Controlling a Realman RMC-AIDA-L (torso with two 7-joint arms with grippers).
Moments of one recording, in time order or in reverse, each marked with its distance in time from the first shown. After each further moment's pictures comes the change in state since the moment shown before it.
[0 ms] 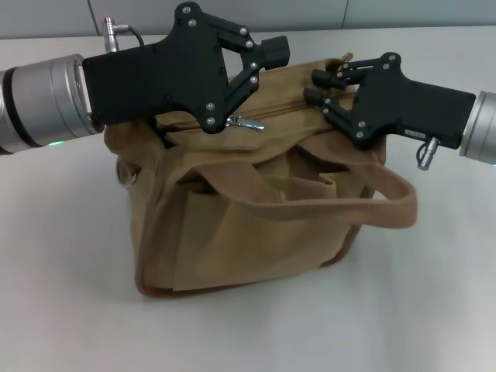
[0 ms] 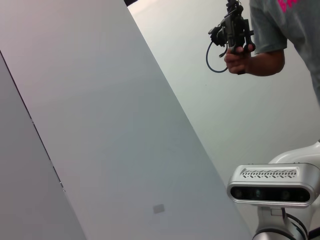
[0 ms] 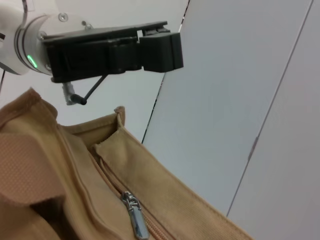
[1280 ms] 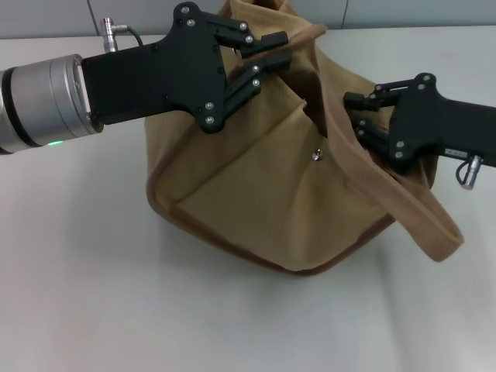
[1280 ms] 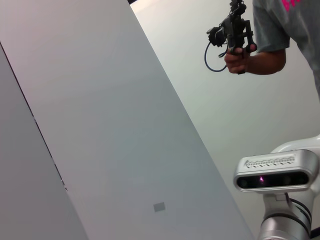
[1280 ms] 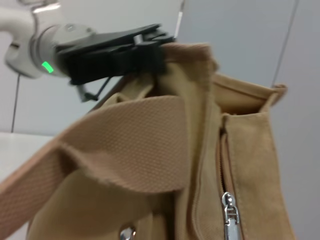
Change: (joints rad) left arm 0.002 0.000 -0.002 0.003 0.001 -0.002 -0.009; right arm -0.034 0.002 0.159 -0.052 -0.162 -0.174 0.121
